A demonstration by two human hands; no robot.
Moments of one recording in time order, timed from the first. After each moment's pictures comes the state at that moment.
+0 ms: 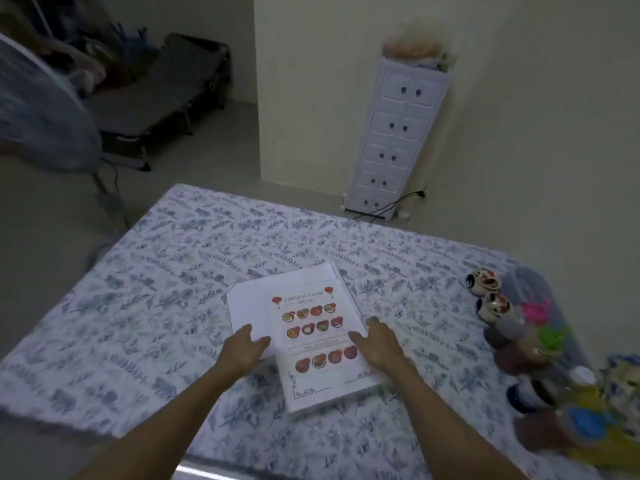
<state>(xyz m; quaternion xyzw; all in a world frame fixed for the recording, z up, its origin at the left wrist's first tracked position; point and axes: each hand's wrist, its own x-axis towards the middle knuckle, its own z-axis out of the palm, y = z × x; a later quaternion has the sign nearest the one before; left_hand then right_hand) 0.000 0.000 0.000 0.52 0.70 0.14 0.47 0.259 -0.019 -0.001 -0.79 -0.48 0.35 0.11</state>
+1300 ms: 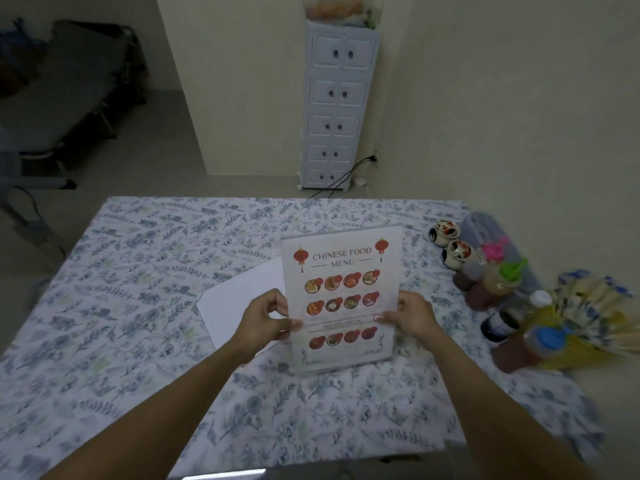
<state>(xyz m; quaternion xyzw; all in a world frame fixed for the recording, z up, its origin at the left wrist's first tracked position) 0.050 0.032 0.024 0.57 0.48 0.23 0.63 0.328 -0.063 0.023 -0.80 -0.34 0.38 0.32</state>
